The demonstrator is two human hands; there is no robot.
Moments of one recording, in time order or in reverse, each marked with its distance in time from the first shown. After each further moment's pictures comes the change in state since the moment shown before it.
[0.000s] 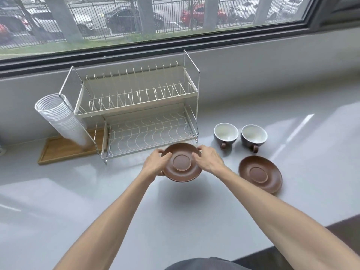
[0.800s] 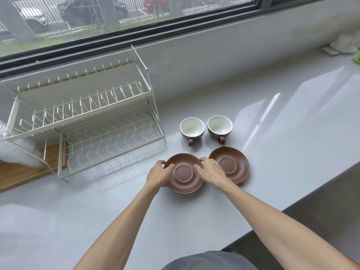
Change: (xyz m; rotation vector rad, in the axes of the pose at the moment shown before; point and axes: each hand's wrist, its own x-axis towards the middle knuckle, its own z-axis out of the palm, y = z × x) left_hand 0.004 0.013 0.117 0.126 -0.143 -0.033; right_hand -0.009 0.125 -0.012 0.039 -0.012 0.207
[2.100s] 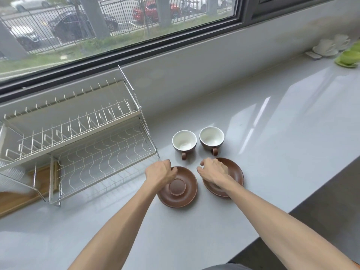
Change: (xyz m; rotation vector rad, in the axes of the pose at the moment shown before) left_hand 0.019 0.070 0.009 0.981 0.094 0.314; right_hand 0.010 -0.007 -0.057 -0.131 0.064 0.048
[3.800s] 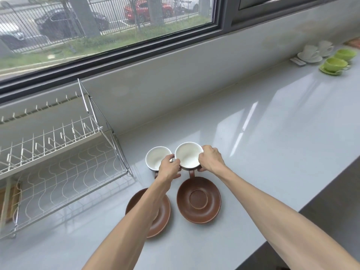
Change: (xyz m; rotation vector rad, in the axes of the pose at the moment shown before) left_hand 0.075 0.127 0.008 -1.280 -0.079 -0.204; right_hand 0.079 0.049 -0.091 0.332 0.070 0.044
